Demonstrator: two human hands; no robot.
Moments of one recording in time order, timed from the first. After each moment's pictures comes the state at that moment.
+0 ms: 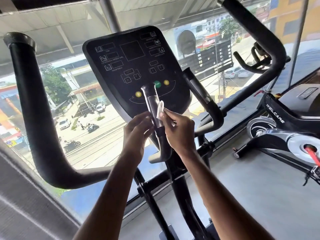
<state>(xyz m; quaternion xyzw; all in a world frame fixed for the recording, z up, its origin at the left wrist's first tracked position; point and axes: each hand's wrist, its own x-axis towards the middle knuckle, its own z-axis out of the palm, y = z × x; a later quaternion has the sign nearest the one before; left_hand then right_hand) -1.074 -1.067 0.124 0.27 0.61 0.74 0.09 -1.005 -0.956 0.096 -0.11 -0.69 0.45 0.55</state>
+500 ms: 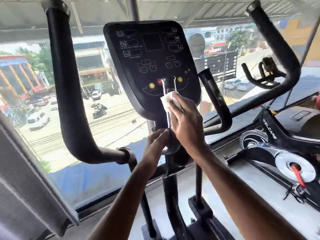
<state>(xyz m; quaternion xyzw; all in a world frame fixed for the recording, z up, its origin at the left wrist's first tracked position) -1.050 -1.080 0.066 0.31 0.62 0.70 0.14 -1.009 -0.959 0.110 -0.02 -0.82 0.08 0.57</state>
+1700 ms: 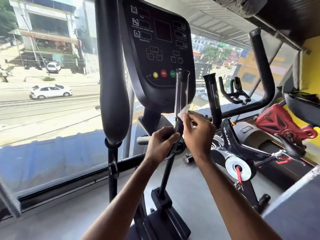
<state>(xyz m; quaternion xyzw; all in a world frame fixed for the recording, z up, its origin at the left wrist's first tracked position) -1.048 -1.082 0.032 0.32 0.62 0.71 0.11 -0.973 -0.986 0.089 -0.16 -0.79 0.17 0.56</state>
